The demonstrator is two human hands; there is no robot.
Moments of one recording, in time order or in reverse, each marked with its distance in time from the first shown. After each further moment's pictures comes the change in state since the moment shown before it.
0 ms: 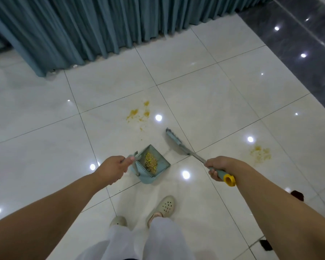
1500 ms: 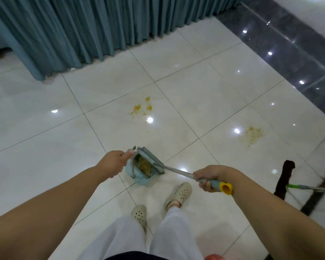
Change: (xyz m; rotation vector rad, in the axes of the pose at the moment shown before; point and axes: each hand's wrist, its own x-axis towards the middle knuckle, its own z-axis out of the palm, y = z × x) left_hand -0.068 -0.167 -0.084 0.043 -0.064 0.114; right_hand -0.076 0.135 0.230 0.069 -0.123 0.058
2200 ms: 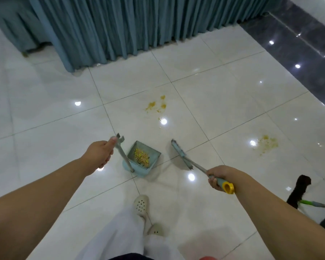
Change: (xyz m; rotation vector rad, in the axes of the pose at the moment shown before) left_hand -0.091 -0.036 -0.002 -0.288 0.284 -0.113; right_hand 0.000 0.055 -0.017 0.129 0.141 -0.057
